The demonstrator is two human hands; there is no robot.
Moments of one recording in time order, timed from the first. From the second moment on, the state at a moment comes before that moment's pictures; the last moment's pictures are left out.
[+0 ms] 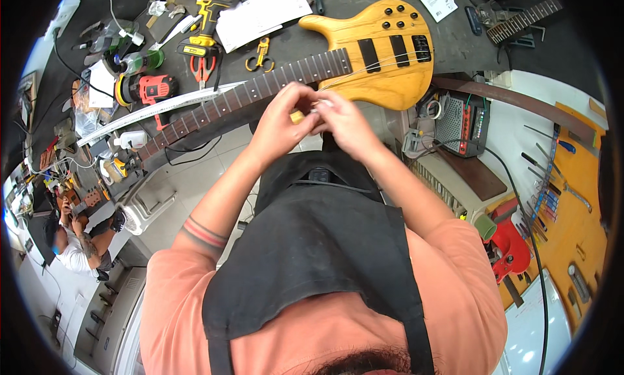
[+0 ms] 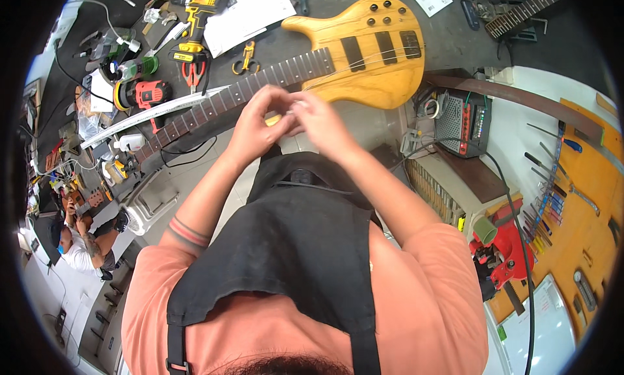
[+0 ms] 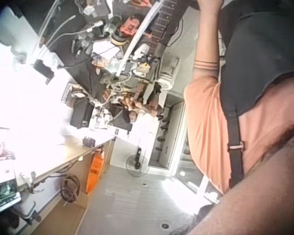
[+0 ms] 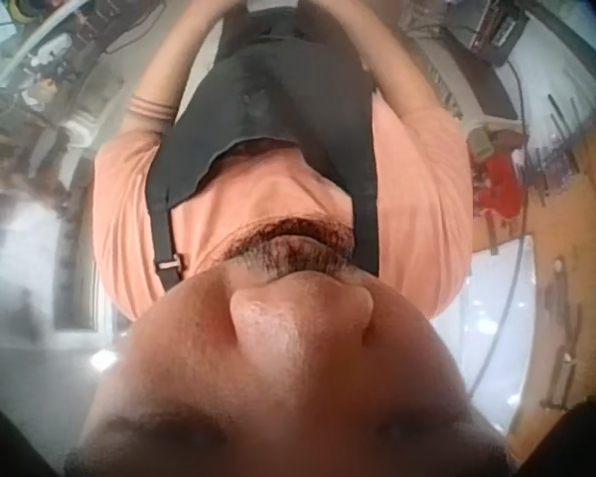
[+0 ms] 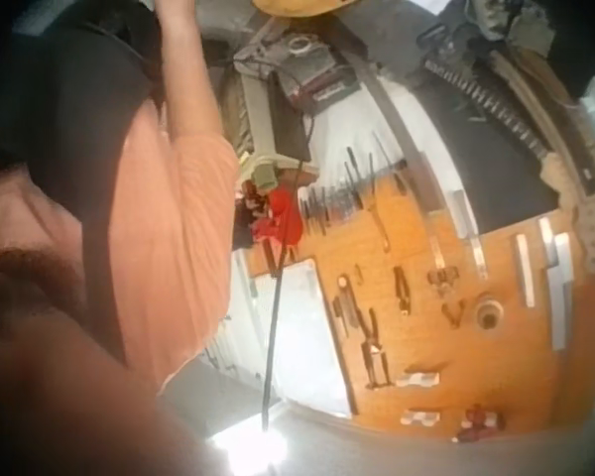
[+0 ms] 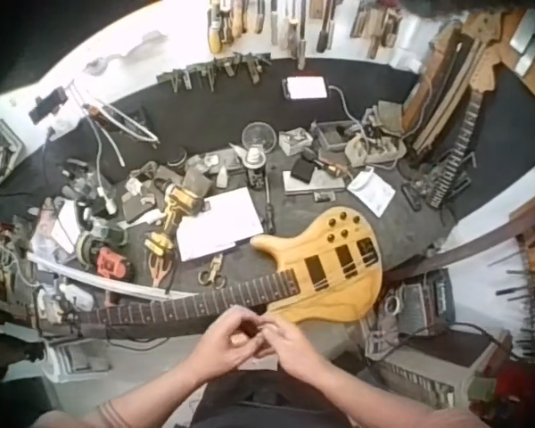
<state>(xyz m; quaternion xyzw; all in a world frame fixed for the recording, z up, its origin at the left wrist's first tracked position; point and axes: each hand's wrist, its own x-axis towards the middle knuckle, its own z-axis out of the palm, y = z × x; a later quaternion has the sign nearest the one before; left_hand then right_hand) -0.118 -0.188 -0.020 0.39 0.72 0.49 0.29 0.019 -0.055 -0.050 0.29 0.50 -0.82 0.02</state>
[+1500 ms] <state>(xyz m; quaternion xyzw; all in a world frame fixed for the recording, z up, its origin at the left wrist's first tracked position) -0.164 -0.379 -0.116 0.31 0.95 0.06 -0.08 0.128 -0.043 -0.083 0.29 0.69 -0.64 0.16</state>
